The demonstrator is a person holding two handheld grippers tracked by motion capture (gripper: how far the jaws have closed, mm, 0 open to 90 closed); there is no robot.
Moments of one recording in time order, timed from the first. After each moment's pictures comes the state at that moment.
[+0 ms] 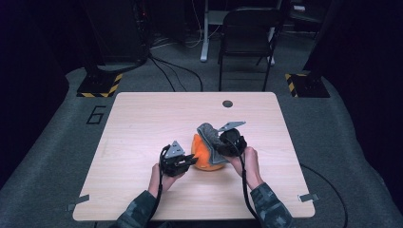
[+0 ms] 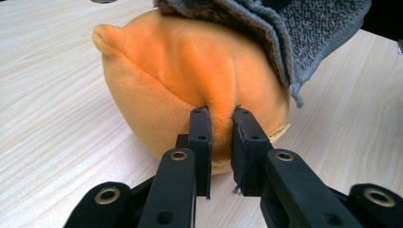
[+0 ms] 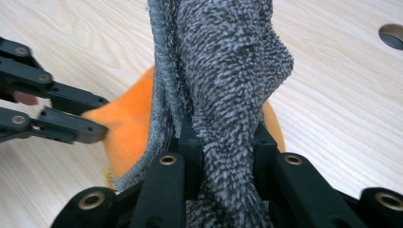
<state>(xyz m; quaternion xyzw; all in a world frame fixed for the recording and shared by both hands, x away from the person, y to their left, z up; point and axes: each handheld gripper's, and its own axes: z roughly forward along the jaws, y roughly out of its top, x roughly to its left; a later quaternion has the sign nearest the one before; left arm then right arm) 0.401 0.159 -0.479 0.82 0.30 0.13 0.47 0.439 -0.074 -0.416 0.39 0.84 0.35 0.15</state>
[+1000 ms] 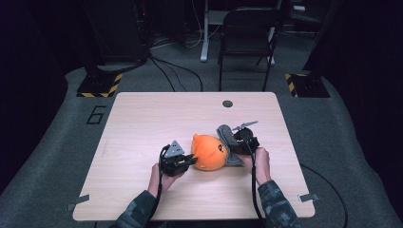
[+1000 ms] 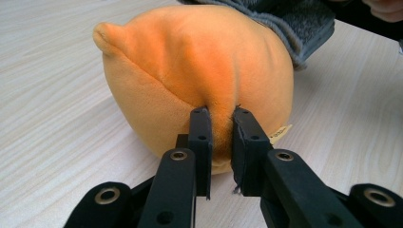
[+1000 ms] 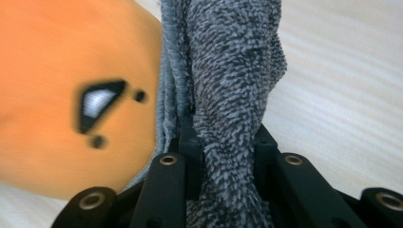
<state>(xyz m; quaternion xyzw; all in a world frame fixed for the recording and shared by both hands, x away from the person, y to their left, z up) 0.403 0.160 -0.480 0.81 0.31 0.12 0.48 0.466 -0.119 -0.451 0.47 0.82 0.28 0.13</state>
